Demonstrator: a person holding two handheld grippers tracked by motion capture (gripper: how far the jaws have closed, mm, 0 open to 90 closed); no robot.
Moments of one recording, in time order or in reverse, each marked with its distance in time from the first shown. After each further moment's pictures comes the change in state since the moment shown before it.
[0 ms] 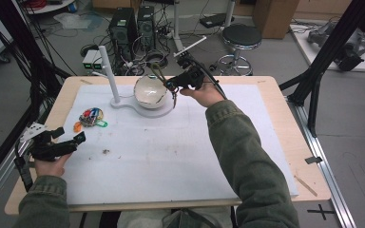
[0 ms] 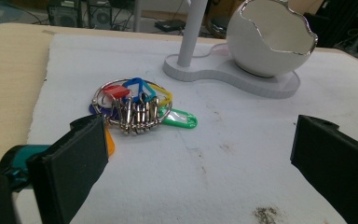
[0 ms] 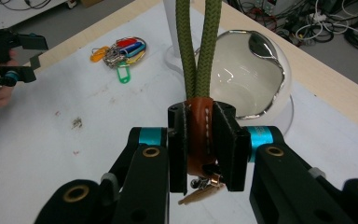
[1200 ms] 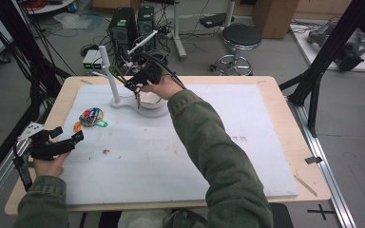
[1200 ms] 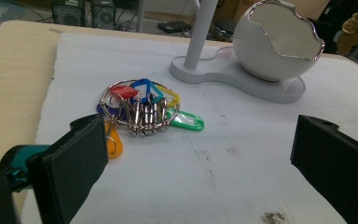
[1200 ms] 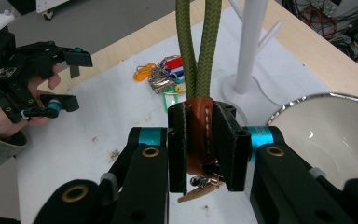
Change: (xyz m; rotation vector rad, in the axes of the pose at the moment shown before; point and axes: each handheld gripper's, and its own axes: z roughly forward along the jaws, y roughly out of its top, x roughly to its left) left arm 0.007 0.000 0.001 -0.006 0.009 -0.018; right arm 0.048 0.066 0.081 0.064 0.144 -0.088
